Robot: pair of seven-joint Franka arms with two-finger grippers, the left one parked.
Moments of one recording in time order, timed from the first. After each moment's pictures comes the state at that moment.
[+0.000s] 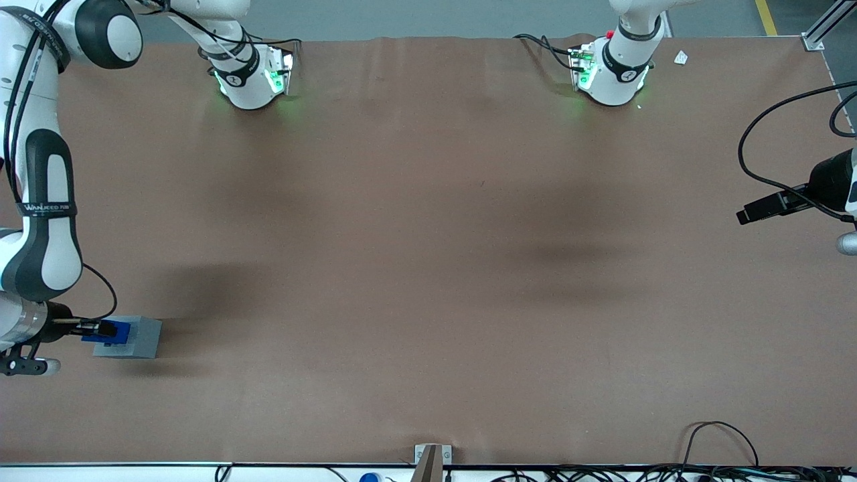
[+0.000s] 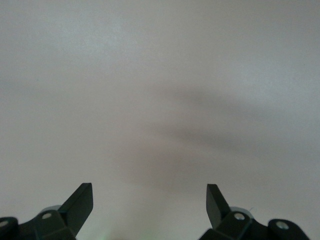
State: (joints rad) arm -0.24 0.80 -0.02 -1.21 0.02 1.99 -0.19
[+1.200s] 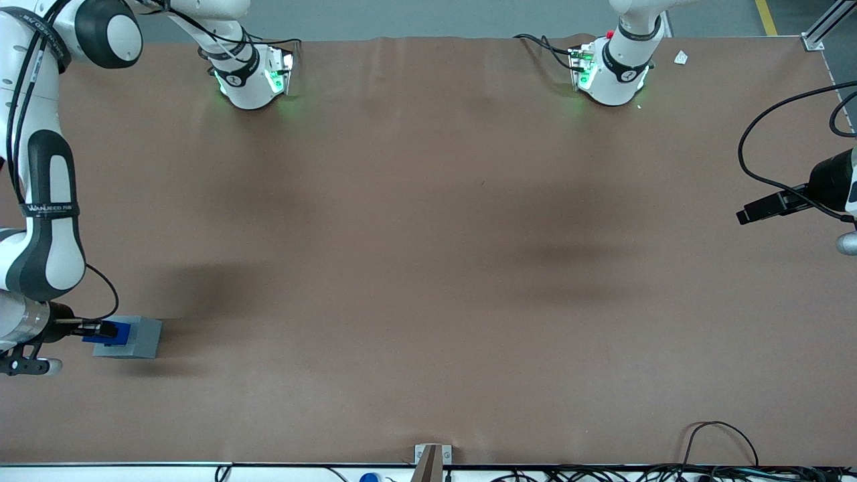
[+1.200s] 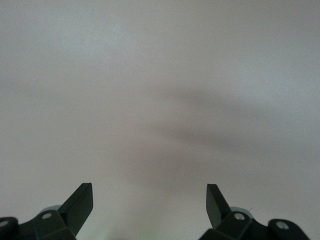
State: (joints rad) arm -0.24 0.80 -0.02 -1.23 0.01 2.04 -0.19
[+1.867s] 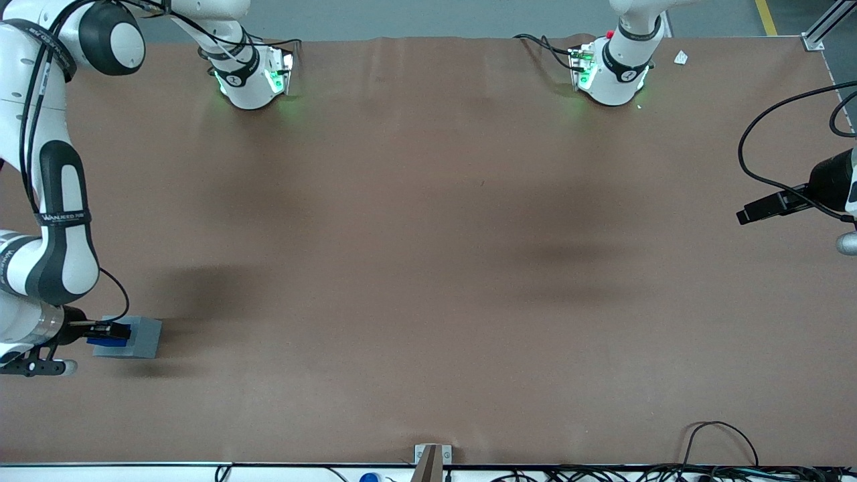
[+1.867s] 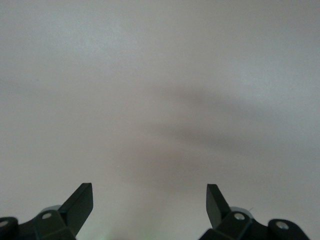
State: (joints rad) arm -0.24 0.84 -0.02 -1.23 0.01 2.08 -0.22
